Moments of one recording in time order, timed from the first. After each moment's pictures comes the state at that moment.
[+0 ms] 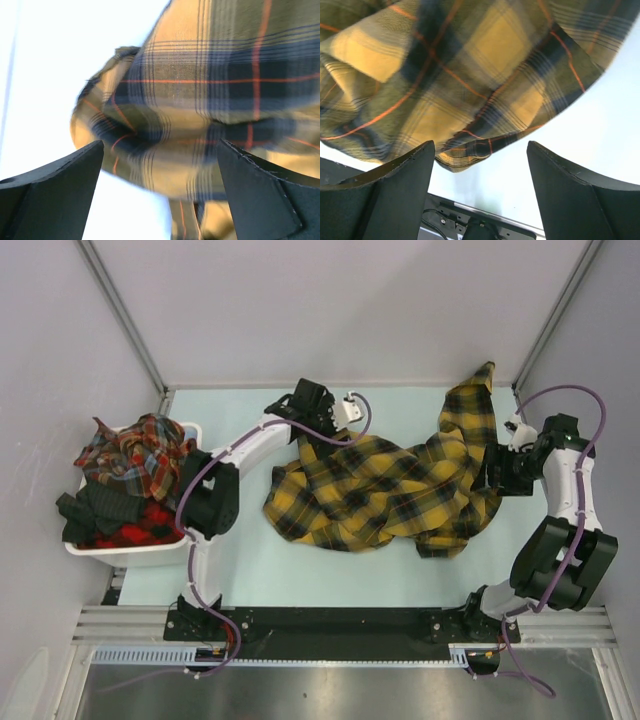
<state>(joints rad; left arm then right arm) -0.51 2.07 1.74 -0.50 0.24 0.71 -0.38 1.47 1.25 -1.02 -0.48 -0.27</state>
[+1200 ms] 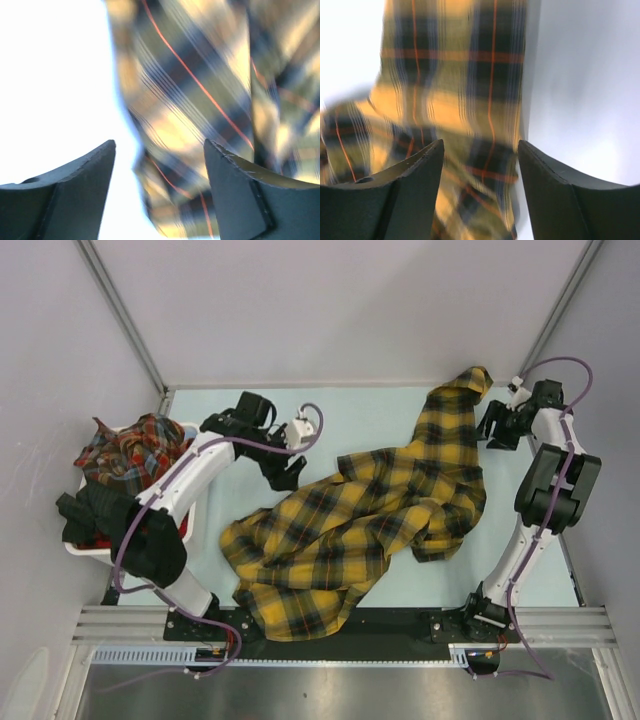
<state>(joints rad) -0.39 1.59 1.37 -0.93 0.51 0.69 -0.36 2.07 1.69 -0.71 -0.53 -0.04</state>
